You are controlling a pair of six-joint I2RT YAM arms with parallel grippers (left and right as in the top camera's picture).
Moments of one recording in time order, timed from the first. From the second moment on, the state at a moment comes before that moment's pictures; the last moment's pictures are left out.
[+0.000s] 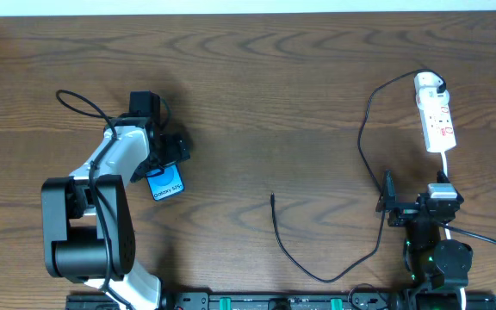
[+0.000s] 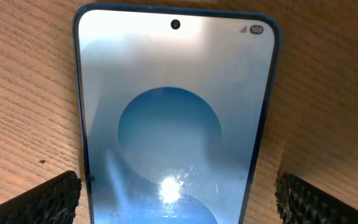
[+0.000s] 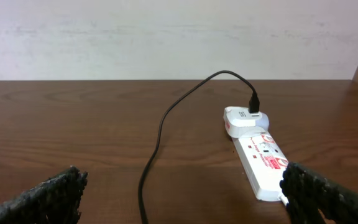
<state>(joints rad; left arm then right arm) 0.03 1.80 1.03 -0.66 -0.06 -0.41 0.00 0.01 0.01 -0.07 0.01 0.01</state>
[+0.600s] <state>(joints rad) 0.03 1.80 1.01 -0.62 -0.06 -0.41 0.00 0.01 0.01 -0.07 0.01 0.01</state>
